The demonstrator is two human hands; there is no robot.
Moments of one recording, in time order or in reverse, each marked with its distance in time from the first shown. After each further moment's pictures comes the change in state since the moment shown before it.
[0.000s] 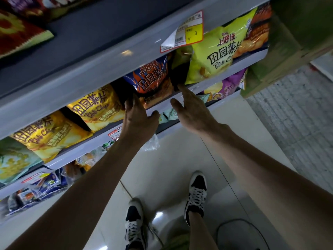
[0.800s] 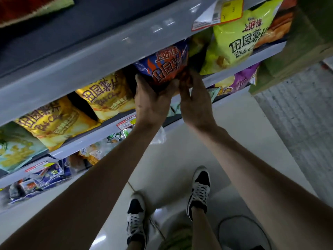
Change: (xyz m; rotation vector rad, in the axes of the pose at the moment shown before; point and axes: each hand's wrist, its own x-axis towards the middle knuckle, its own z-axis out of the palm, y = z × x) left_hand 0.013 -0.002 0.008 -0.523 0.286 0.068; right_hand 0.000 -0.025 0.046 0.294 0.396 -0.092
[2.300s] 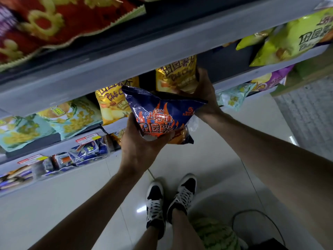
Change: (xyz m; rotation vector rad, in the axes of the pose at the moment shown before) left_hand -0.091 -0.108 -0.214 0.039 -0.027 -0.061; right_hand -0.043 -0.057 0.126 -0.050 -0.147 0.035
